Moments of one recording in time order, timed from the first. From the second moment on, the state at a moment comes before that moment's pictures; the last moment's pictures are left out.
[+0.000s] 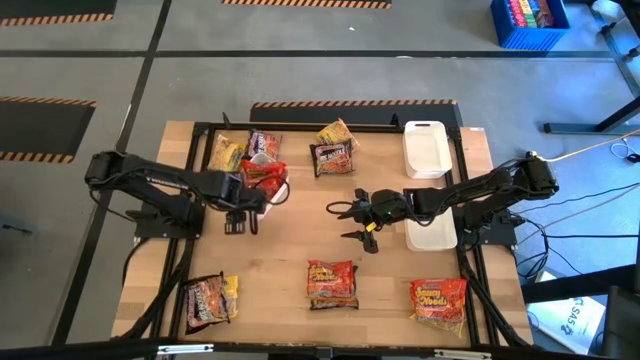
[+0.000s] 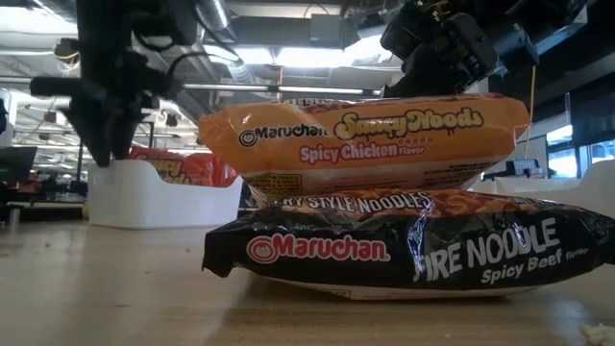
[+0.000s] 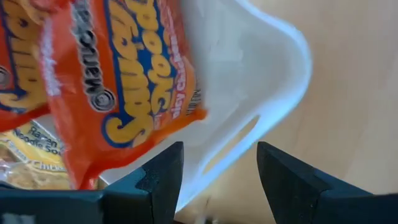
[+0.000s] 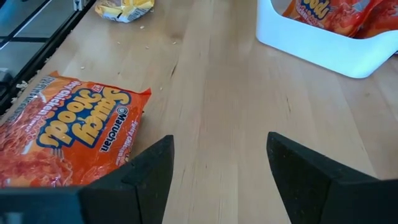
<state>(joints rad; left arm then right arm) -0.03 1.27 0.83 -1.09 -0.26 -0.15 0.08 1.46 0.69 0.24 -0.09 0.02</state>
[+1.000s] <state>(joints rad) 0.00 1.27 0.75 -0.83 0.00 -0.76 0.08 1.46 0.69 0.24 -0.09 0.02</state>
